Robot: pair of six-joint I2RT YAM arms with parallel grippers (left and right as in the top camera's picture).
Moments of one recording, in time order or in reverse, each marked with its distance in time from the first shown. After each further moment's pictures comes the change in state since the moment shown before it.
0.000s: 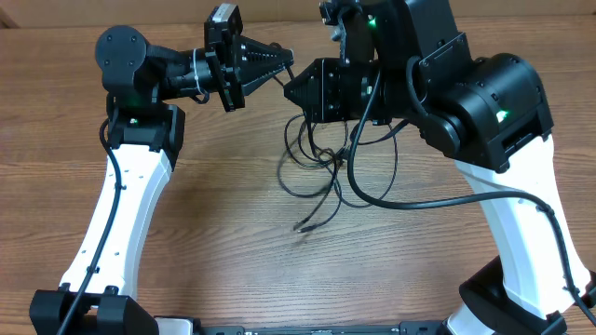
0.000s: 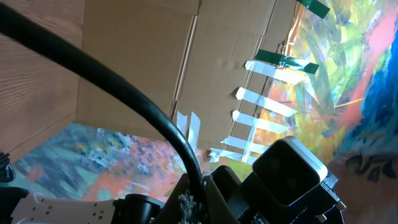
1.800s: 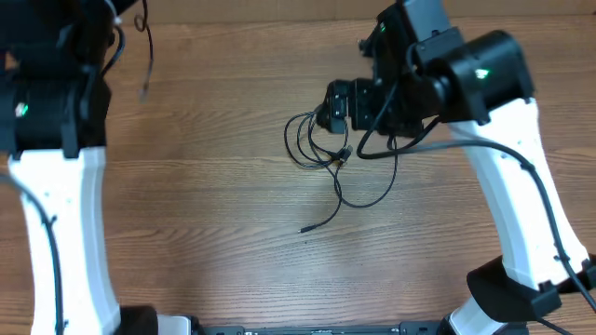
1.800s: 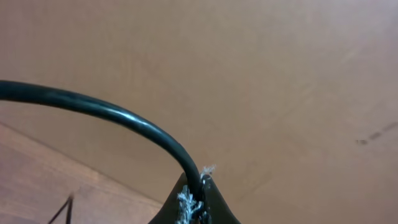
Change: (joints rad) left arm 0.092 0.046 0.729 -1.118 -1.363 1.469; right arm -0.156 -0.001 -0.251 -0.229 0.097 -0.113
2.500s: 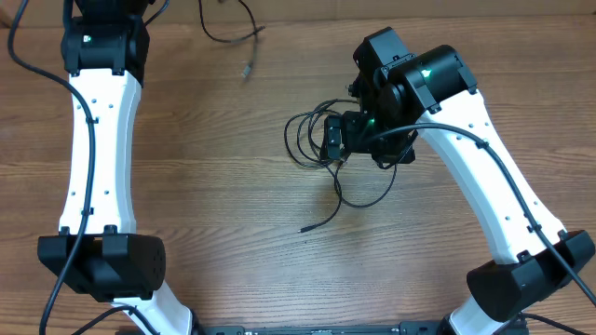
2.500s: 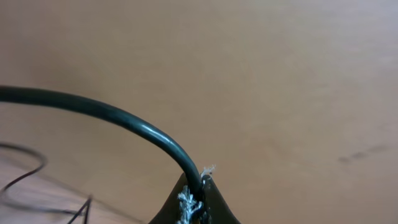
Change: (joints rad) left arm 0.019 0.299 -0.002 0.307 0.196 -0.278; right arm 0.000 0.000 -0.322 0.065 0.000 -0.026
